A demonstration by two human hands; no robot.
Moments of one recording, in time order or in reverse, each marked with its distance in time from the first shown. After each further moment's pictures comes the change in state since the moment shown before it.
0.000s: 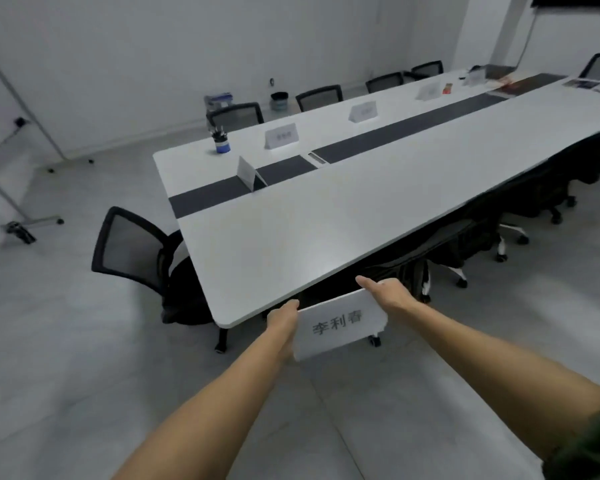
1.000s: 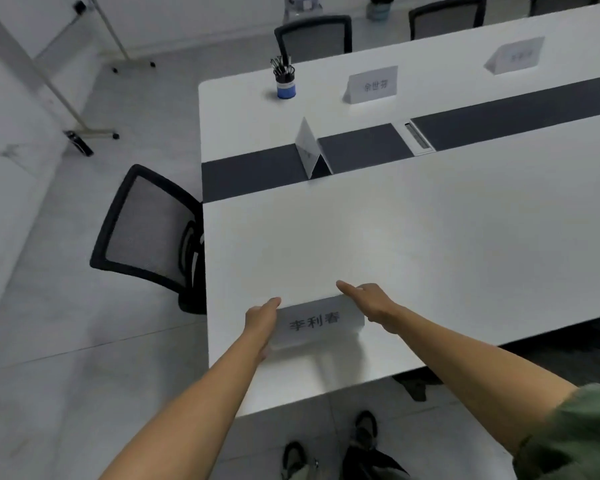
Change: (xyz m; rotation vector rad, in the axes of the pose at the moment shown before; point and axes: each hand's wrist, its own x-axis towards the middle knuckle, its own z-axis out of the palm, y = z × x) left_hand 0.321 0.173 -0.050 -0.083 0.282 -0.194; right_hand 0.368 -0.176 0.127 -0.135 -0.500 0.029
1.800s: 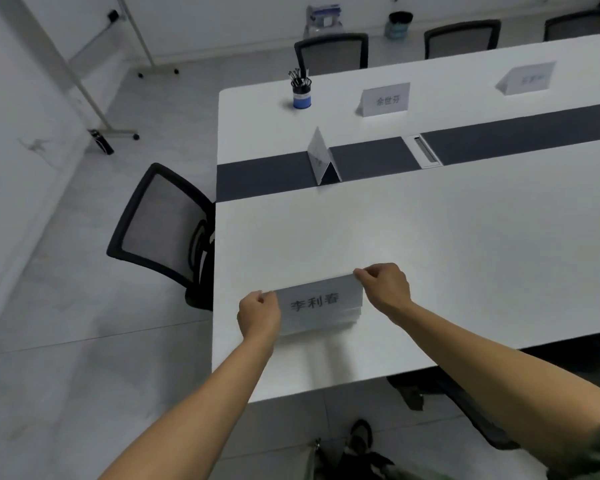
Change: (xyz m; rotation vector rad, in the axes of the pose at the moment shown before) left_hand -0.056 0.002 0.002 0.007 0.323 0.316; right_hand -0.033 -0.022 -0.016 -0.164 0.393 -0.237
